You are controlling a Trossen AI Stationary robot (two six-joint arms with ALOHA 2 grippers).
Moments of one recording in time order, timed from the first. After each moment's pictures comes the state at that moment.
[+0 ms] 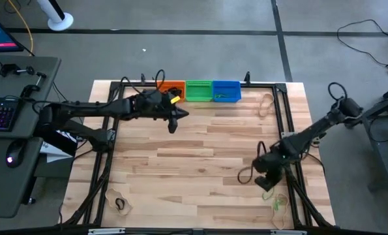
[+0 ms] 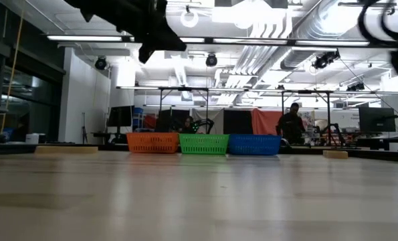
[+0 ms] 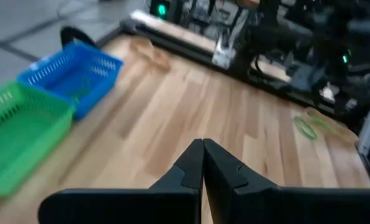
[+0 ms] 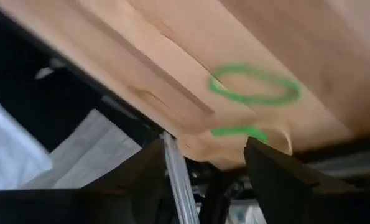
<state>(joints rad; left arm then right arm) 0.23 1.29 0.91 -0.03 0.05 -0.25 0.52 1.14 0.65 -0.70 -0.58 1.50</state>
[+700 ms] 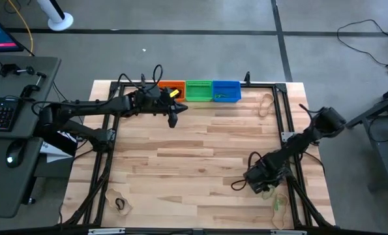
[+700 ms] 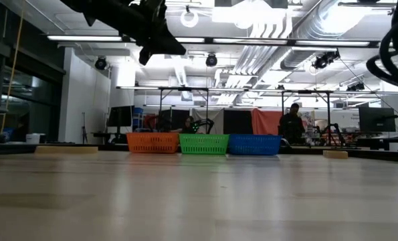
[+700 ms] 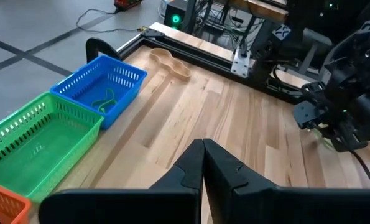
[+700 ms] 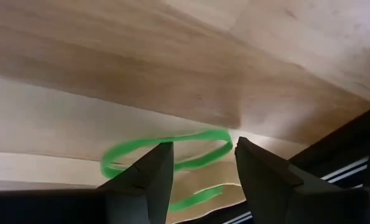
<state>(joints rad) 0.29 1.29 0.91 -0.01 0.05 -0.21 0.60 1.55 0.65 -0.70 -0.56 1.70</state>
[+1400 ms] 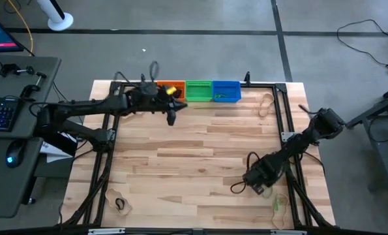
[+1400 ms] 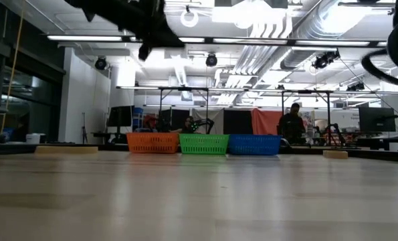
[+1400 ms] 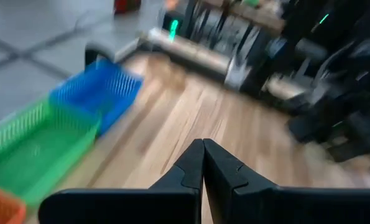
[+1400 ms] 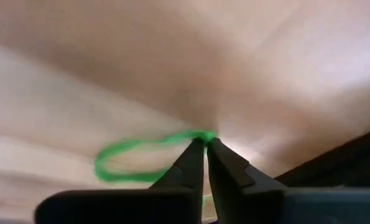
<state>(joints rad) 0.29 1.26 0.94 -0.03 0.06 -0.24 0.59 1.58 0.71 -0.81 -0.47 1.49</state>
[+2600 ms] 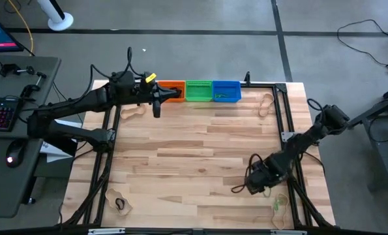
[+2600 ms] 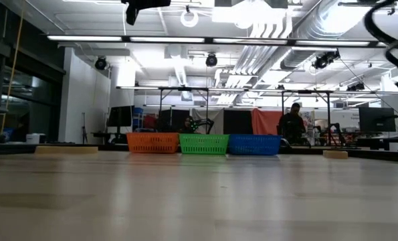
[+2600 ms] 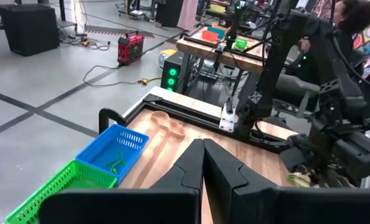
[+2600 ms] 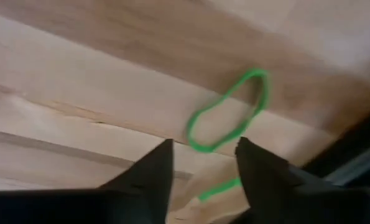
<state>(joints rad) 0.31 1.09 1.07 -0.18 0.05 -0.17 0.64 1.48 0.79 -0.79 -0.38 1.82</state>
